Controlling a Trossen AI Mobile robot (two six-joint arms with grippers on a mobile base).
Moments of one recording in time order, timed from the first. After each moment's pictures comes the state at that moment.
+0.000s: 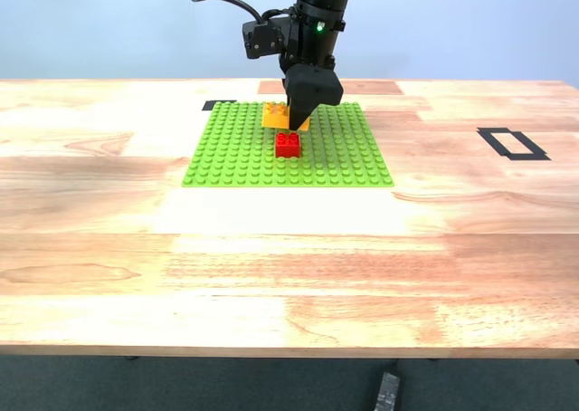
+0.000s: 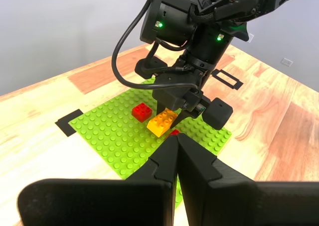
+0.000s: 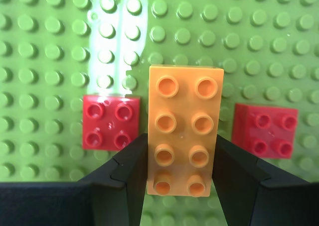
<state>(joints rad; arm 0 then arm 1) -0.02 0.90 0.75 -0.49 0.77 0.29 0.72 2.24 1.81 -0.92 -0.15 -0.94</state>
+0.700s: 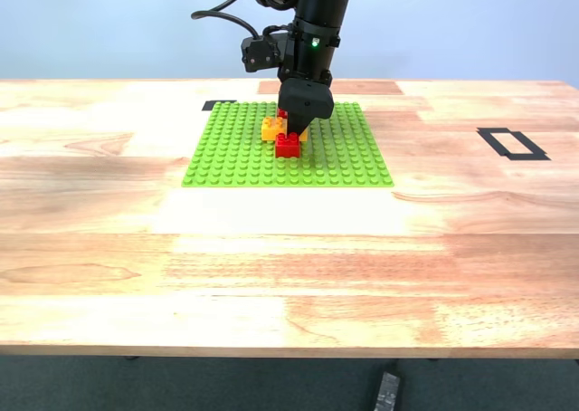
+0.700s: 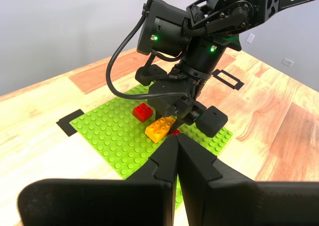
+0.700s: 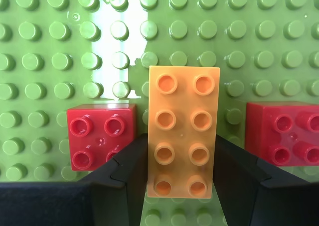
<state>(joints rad) -0.02 0.90 0.75 -0.49 0.77 0.29 0.71 2.29 1.81 -0.89 -0.14 -0.86</state>
